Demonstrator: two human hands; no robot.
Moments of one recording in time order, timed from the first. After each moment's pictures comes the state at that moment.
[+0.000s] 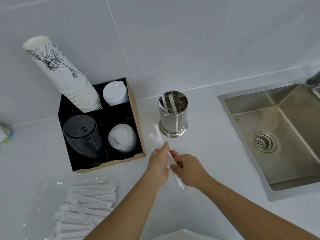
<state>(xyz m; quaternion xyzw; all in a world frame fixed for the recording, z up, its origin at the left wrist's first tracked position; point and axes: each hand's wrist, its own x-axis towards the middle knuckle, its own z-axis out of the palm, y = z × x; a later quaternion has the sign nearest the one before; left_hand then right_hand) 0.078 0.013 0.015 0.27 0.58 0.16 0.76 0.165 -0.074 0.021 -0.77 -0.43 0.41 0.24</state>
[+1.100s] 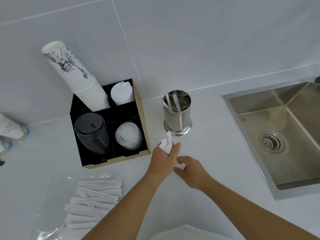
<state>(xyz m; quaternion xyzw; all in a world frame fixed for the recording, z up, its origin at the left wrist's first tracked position) 0.058 -0.002 0.034 0.68 0.45 0.20 0.54 0.158 -0.090 -0.010 -0.75 -0.44 0.40 0.29</state>
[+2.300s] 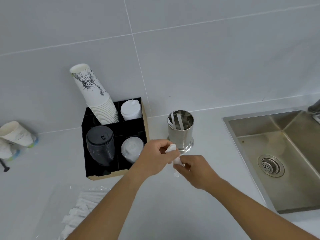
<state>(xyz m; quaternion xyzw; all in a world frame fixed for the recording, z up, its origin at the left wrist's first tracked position) 0.043 0.033 0.123 0.73 0.36 0.18 0.55 0.181 -0.071 0.062 -0.70 -0.55 0.27 0.36</state>
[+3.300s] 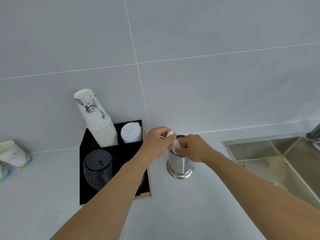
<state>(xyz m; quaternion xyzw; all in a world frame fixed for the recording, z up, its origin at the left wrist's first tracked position) 0.106 0.117 0.166 0.72 0.40 0.22 0.52 0.258 0.043 0.132 -0.74 -0.57 0.25 0.25</state>
